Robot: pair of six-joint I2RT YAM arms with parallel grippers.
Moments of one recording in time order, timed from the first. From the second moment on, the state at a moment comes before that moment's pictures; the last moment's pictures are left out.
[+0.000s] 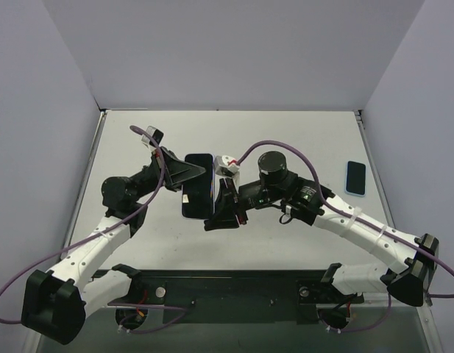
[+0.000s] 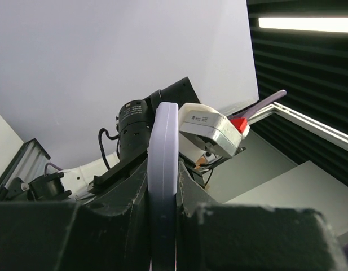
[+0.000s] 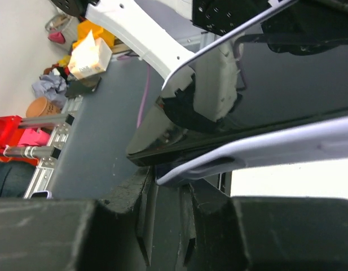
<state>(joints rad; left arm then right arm) -0.39 1.03 0.64 1.02 0.79 -1.83 0.92 1.23 1.12 -0.12 -0.88 0.21</state>
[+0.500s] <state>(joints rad) -0.40 0.88 0.53 0.74 0.47 -1.67 0.97 1.10 0.92 0.04 -0.39 0.38</state>
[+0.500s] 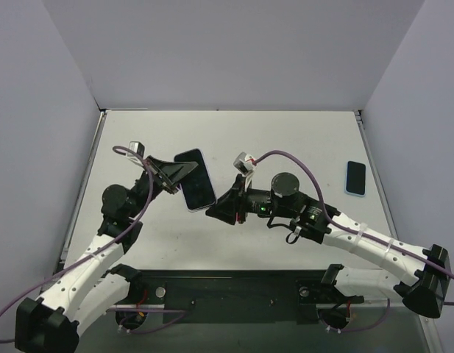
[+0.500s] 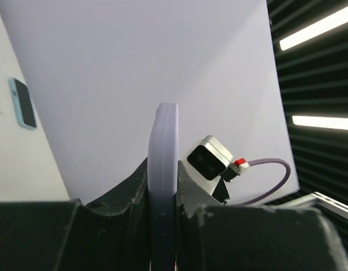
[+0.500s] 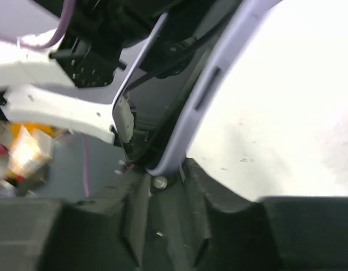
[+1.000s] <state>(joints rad) -0.44 0.67 0.42 0.68 0.17 -1.54 1.01 1.22 0.65 0.66 -0.24 0.93</state>
